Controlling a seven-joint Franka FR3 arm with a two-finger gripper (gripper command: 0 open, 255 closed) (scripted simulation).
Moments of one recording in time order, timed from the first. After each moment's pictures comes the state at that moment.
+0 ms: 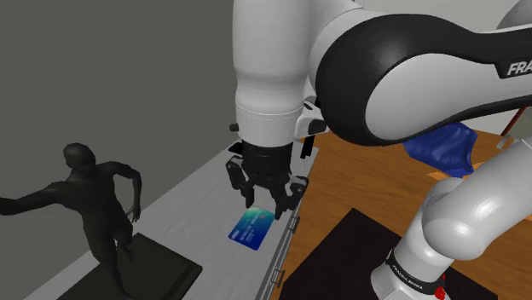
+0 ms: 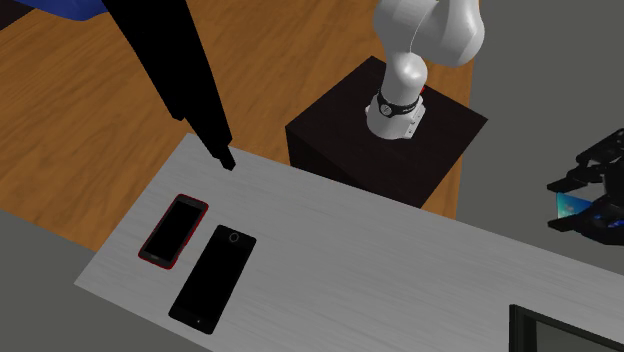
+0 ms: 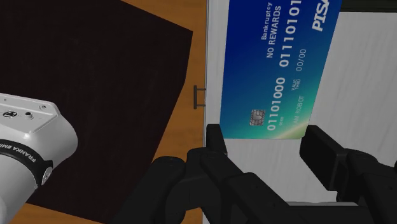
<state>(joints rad) 0.05 -0.35 0.81 -2.07 0.13 1.73 2.00</state>
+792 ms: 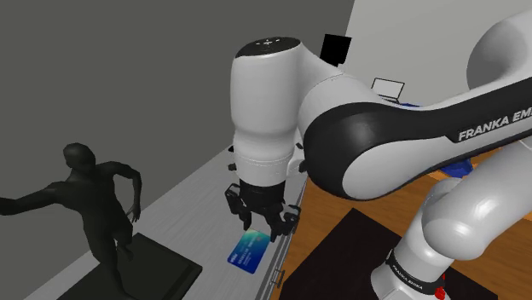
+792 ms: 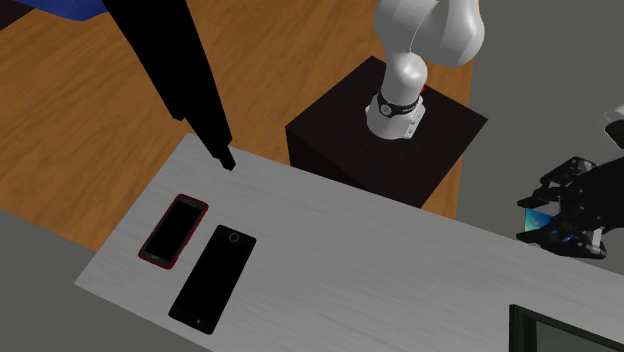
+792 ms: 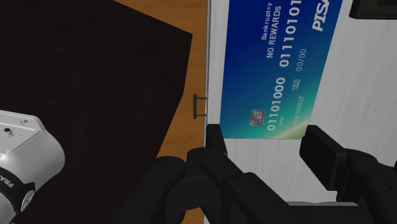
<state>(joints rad) 0.05 -0.32 0.85 -2.20 0.13 1.89 2.02</state>
